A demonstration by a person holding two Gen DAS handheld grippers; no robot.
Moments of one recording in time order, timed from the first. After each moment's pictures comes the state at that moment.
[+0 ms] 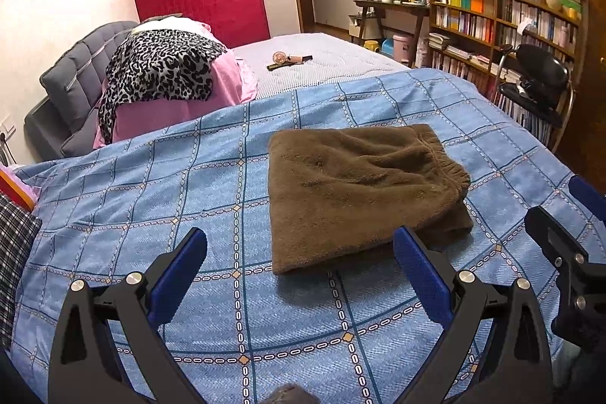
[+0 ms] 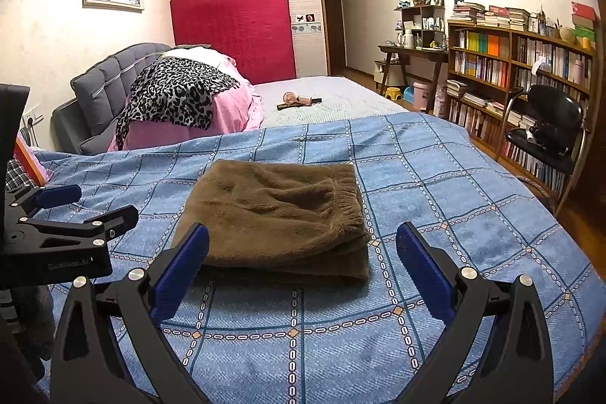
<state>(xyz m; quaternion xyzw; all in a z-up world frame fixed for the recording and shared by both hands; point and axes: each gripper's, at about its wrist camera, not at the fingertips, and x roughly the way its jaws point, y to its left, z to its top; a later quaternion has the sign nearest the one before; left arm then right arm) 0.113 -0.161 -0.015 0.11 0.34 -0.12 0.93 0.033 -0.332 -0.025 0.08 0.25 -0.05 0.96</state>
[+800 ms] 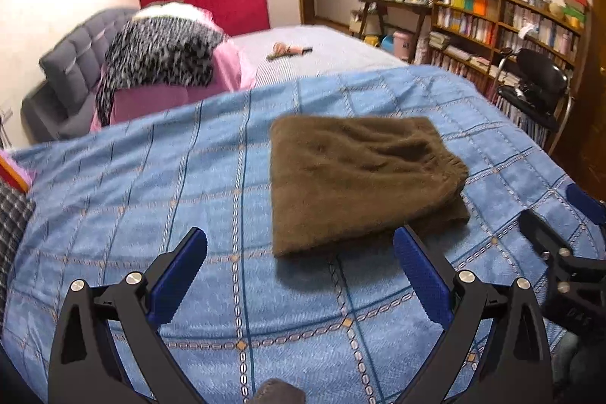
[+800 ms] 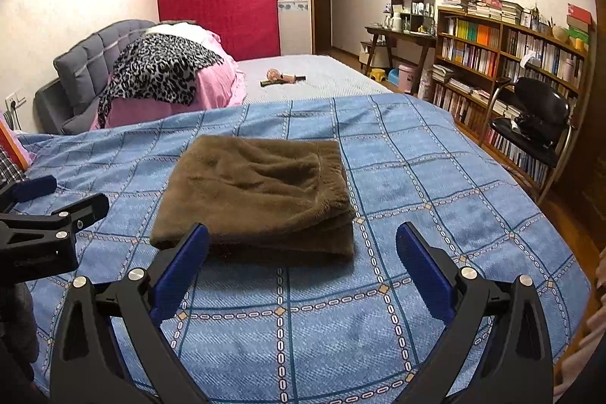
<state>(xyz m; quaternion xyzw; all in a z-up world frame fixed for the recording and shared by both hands) 0.111 -0.140 -0.028 0.09 0.37 -0.12 0.92 0.042 -0.324 -0.038 0.06 0.31 -0.09 0.95</state>
